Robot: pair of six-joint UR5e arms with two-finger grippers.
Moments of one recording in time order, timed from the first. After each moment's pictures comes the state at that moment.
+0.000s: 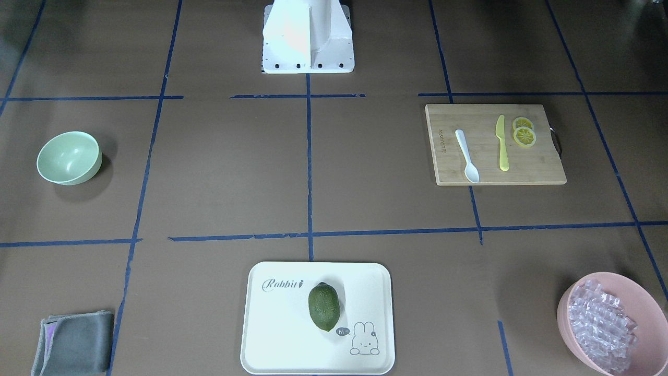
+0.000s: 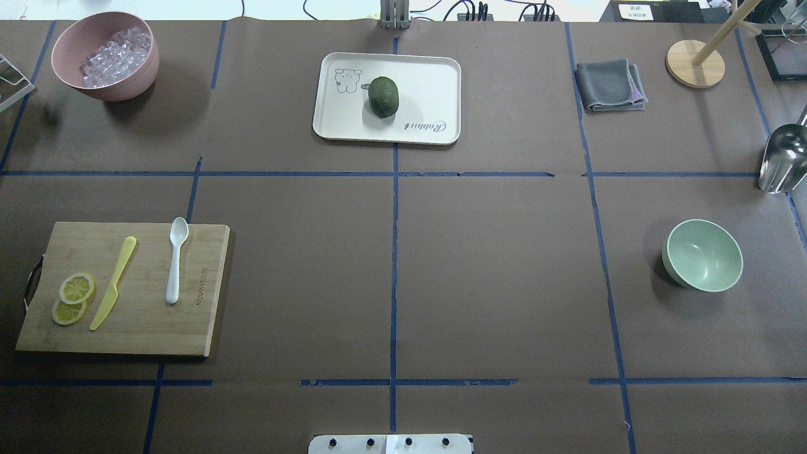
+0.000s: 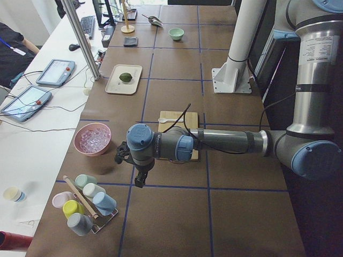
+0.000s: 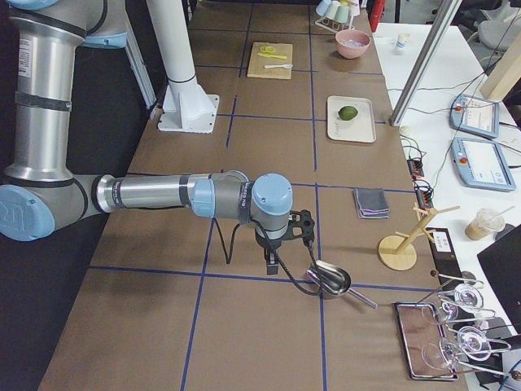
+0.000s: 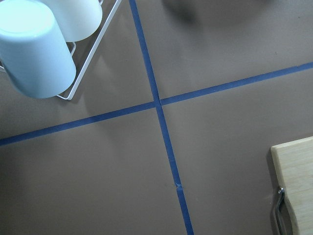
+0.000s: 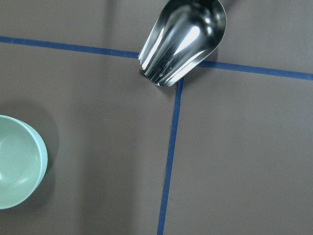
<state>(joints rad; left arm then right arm) -1.57 -1.55 -1.62 -1.63 -2.39 0.18 1.60 -1.72 1.83 -1.69 2.37 -0.15</state>
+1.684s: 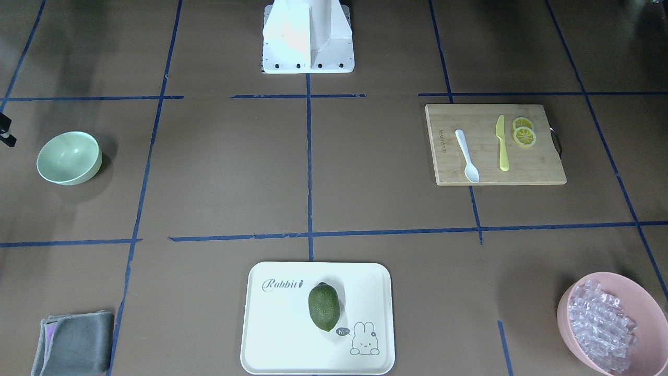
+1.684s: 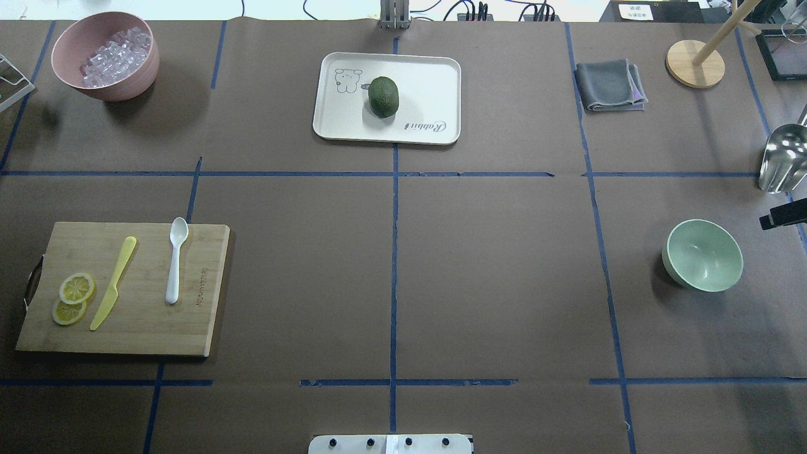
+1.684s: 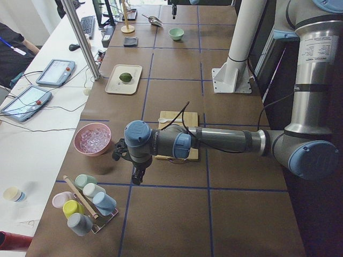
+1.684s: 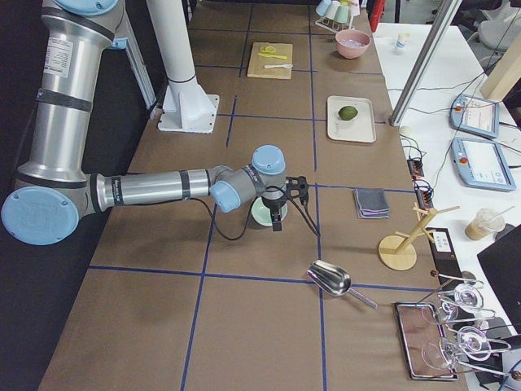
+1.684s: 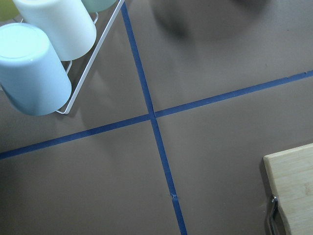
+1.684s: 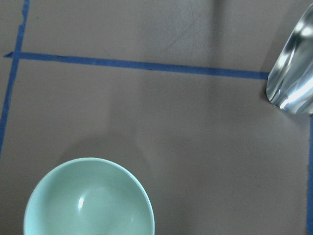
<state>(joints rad) -1.57 -1.57 -1.62 -1.63 -2.40 0.18 1.15 -1.80 1.82 -1.02 2.25 0.58</state>
